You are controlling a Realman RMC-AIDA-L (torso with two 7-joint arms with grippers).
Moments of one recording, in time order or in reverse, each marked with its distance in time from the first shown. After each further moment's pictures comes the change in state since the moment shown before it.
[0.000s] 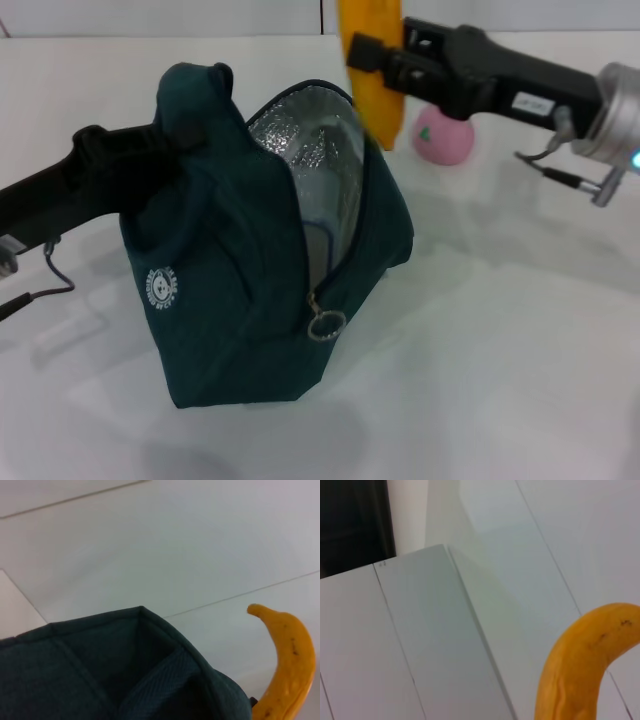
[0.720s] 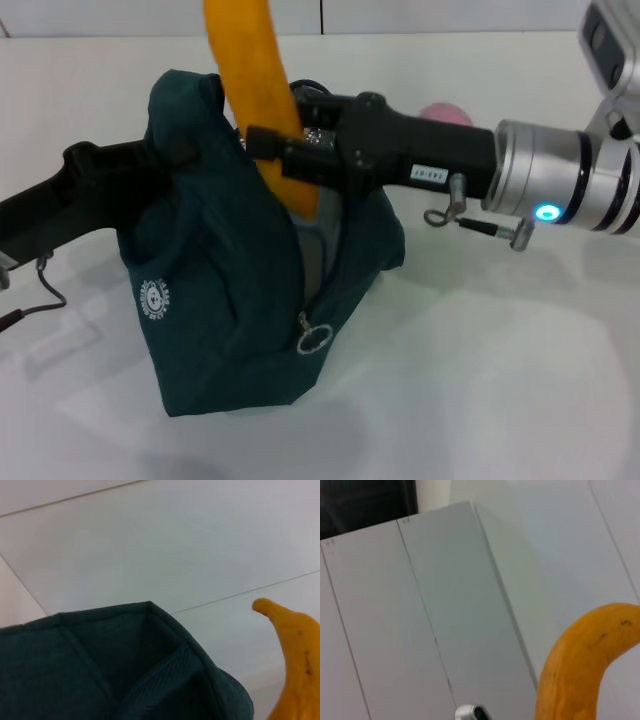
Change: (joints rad) left arm 0.027 0.002 0.005 0.000 0.000 0.018 0.004; right arm 0.004 0.000 -0.563 -0.065 0.412 0.195 -0.143
